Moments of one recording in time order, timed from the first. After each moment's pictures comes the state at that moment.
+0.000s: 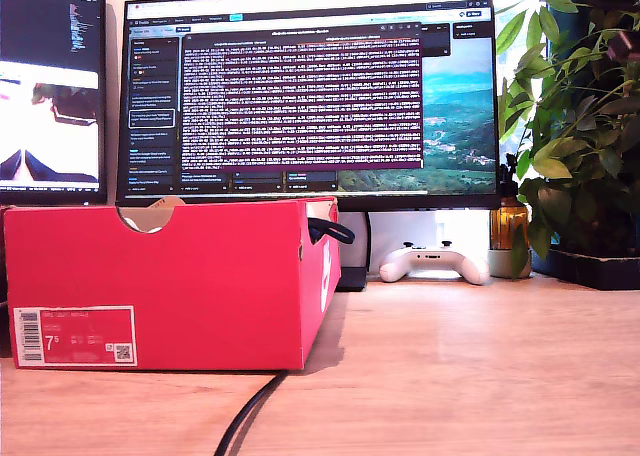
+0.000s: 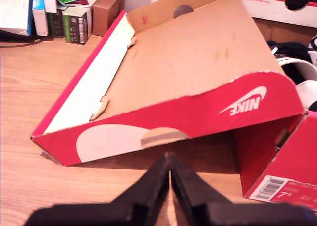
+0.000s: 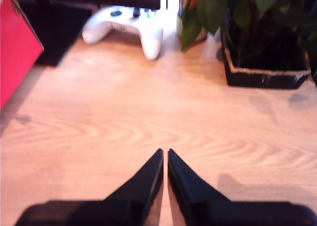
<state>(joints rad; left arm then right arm) 0.03 0.14 0.01 -0.19 0.09 -0.22 0.07 0.96 0.65 -0.22 -0.02 -0.04</state>
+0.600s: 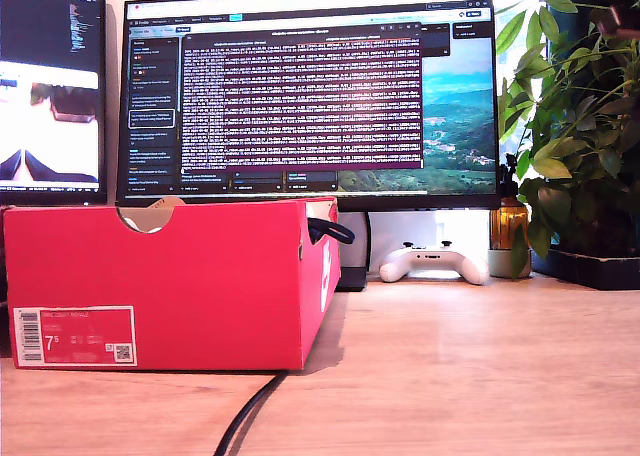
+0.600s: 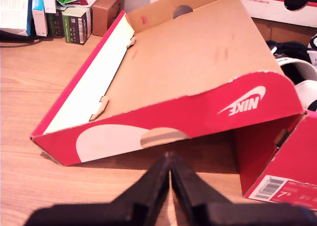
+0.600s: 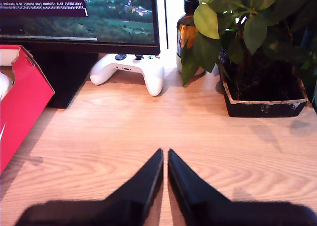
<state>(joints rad) 0.03 0.14 0.01 -0.19 0.09 -0.22 0.08 0.95 0.65 -0.12 -0.02 0.03</state>
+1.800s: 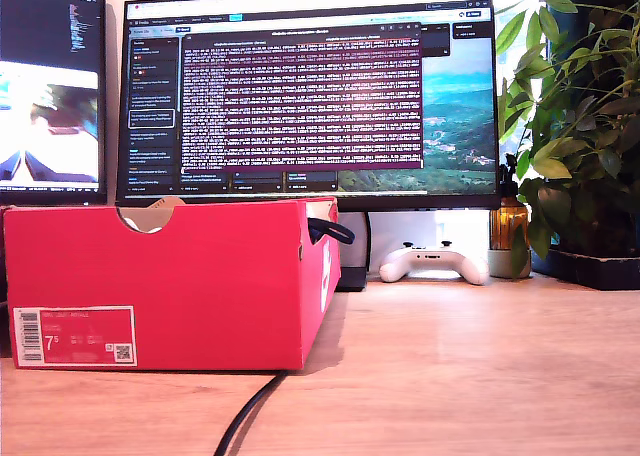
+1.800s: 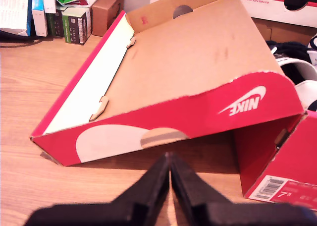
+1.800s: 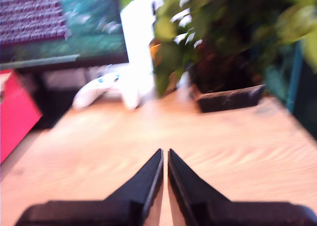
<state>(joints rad) 0.03 0.14 0.01 -0.19 0.09 -0.22 -0.05 0.36 0.09 0.16 -0.05 0.11</state>
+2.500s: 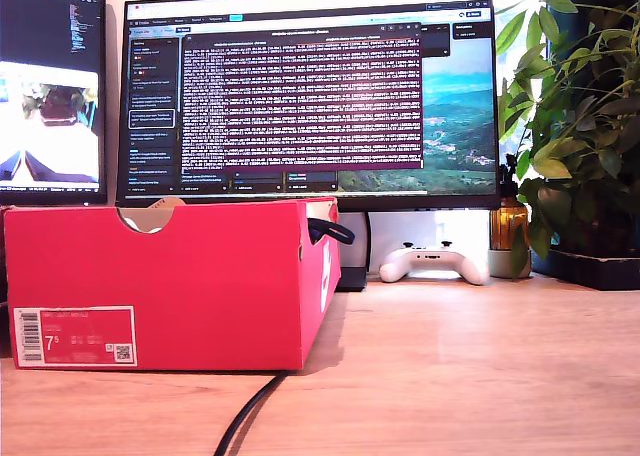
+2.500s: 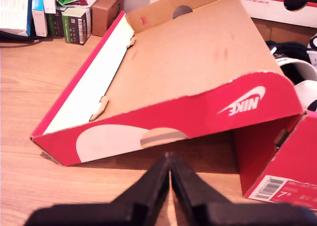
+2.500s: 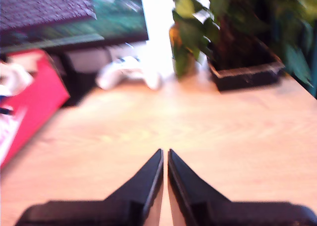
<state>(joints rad) 0.03 0.14 0.01 -0.19 0.09 -0.22 -0.06 0.01 0.02 -0.16 -0.16 0.11</state>
